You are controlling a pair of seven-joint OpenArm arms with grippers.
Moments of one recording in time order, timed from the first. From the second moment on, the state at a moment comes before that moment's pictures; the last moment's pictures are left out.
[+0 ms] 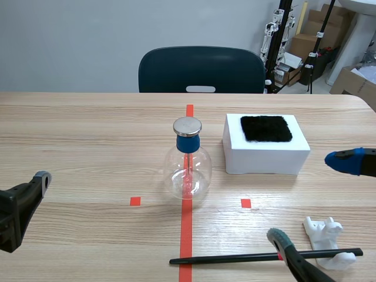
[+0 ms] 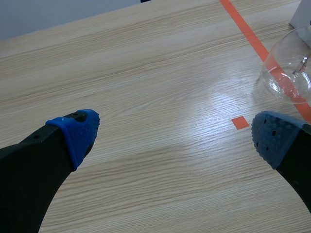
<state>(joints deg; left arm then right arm) 50.0 -29.6 -12.8 117.2 -20.1 -7.4 -2.9 -64.7 44.9 8.1 122.6 6.4 12.7 25.1</state>
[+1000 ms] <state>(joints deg) 49.2 -27.3 -12.5 117.0 -20.0 -11.5 -7.6 -39.6 55.5 2.8 122.6 -22.2 45.4 2.0</state>
